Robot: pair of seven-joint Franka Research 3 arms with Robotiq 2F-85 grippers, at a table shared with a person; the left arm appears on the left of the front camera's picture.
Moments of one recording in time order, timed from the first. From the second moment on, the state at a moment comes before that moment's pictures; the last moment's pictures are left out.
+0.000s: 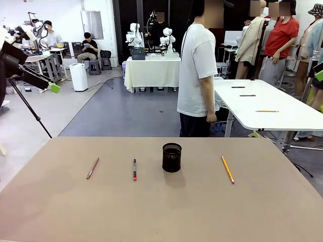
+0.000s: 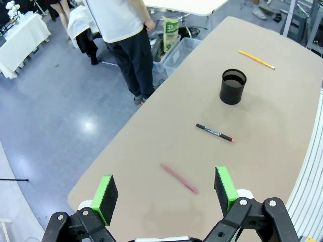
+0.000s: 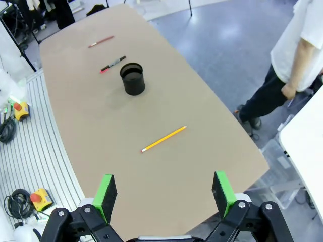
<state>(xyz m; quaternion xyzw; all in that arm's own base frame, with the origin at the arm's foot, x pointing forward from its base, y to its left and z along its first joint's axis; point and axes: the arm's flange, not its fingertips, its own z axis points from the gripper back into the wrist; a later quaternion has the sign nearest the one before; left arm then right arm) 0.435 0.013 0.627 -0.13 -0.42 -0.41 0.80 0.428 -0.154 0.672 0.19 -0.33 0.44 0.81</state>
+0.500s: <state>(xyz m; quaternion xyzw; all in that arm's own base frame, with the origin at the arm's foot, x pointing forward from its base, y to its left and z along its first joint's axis) 0.435 0.013 0.626 -0.13 -0.42 -0.41 0.80 0.456 -0.052 0.657 0.18 -0.22 0.45 0.85</state>
